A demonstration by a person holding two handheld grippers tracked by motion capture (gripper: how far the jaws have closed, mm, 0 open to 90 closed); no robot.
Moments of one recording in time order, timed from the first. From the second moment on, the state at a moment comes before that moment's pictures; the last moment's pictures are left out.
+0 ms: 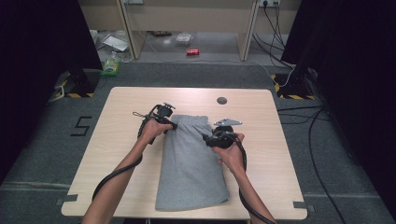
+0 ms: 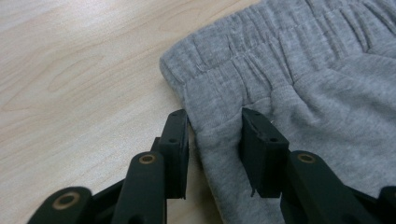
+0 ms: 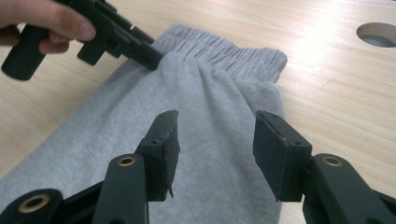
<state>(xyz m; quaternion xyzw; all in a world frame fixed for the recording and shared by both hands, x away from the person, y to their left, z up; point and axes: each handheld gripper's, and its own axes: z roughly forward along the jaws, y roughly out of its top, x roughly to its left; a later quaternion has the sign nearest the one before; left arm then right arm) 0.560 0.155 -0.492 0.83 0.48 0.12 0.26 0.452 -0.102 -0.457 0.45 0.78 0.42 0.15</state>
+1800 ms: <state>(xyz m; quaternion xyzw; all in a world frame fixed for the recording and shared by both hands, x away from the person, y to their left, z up) 0.560 0.154 -0.491 0.83 0.48 0.12 0.26 0.521 -0.095 -0.483 0.51 0.76 0.38 0.14</state>
